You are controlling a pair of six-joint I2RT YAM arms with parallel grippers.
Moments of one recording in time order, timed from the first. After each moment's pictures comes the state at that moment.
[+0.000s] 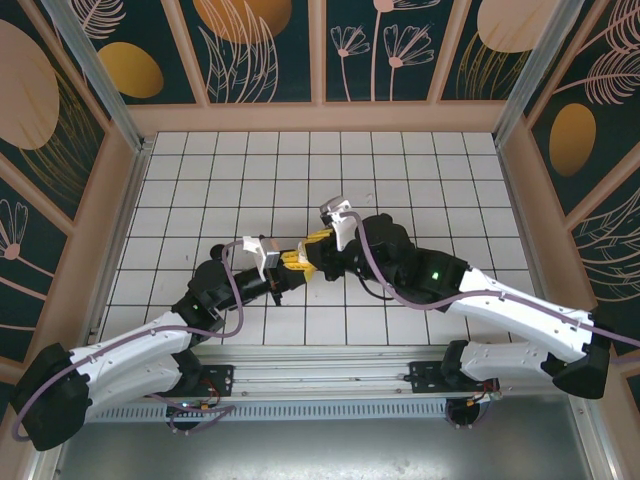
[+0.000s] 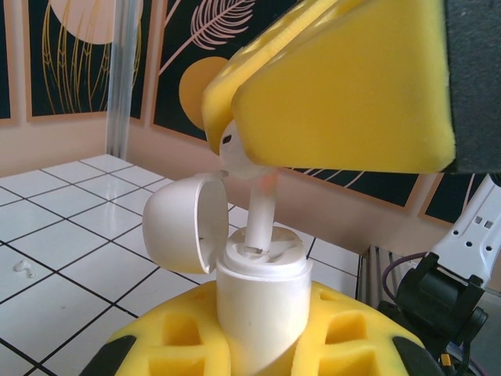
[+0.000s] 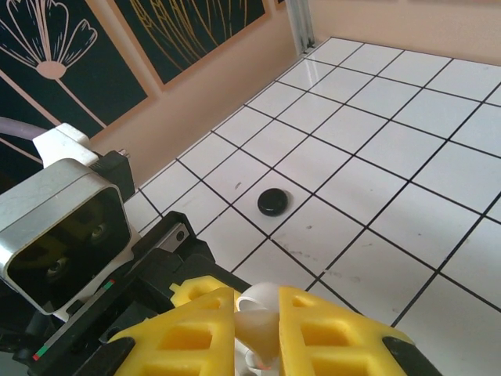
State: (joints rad) left arm -0.81 0.93 0.34 0.69 0.40 -0.29; right arm 1.13 1.11 1.10 -0.36 0.10 0.34
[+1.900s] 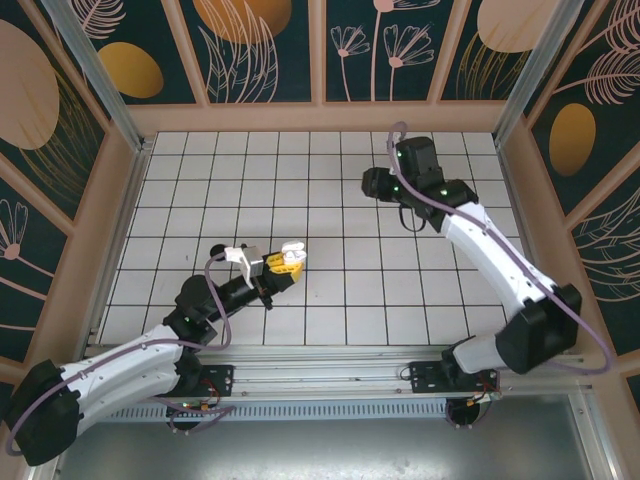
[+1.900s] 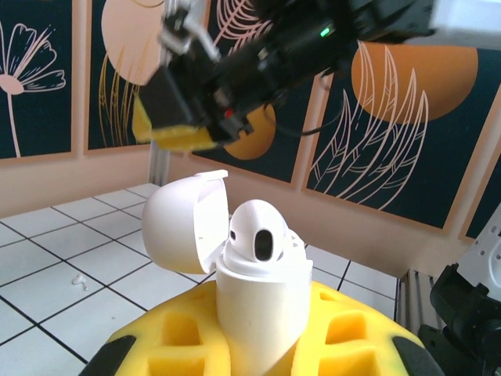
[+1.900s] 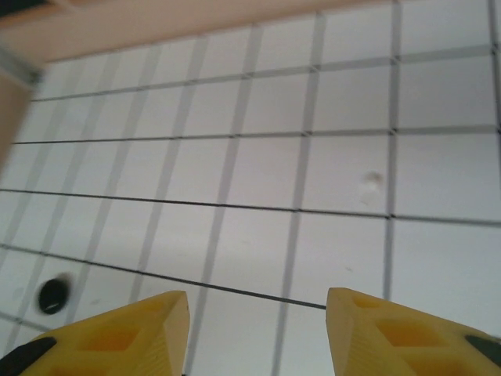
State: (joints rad) left arm -0.81 0.80 0.22 0.75 0.29 -0.25; right arm 0.43 1.43 1.31 -0.58 -0.05 0.44
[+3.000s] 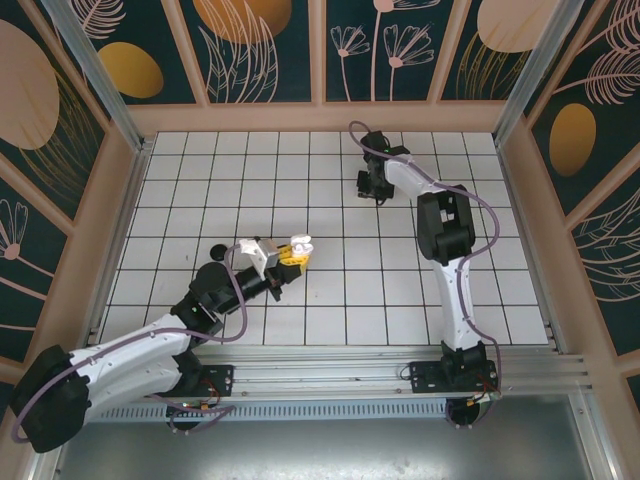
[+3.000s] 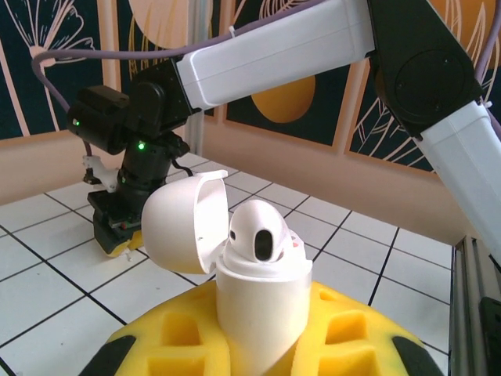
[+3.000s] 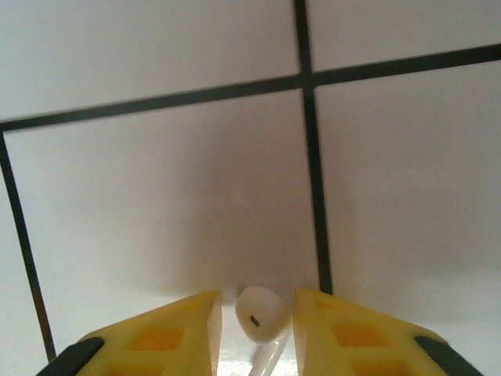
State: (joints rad) left arm -0.81 0.92 0.31 0.65 0.23 -0.14; right arm 0.35 2.37 1.96 -0.82 0.02 0.43
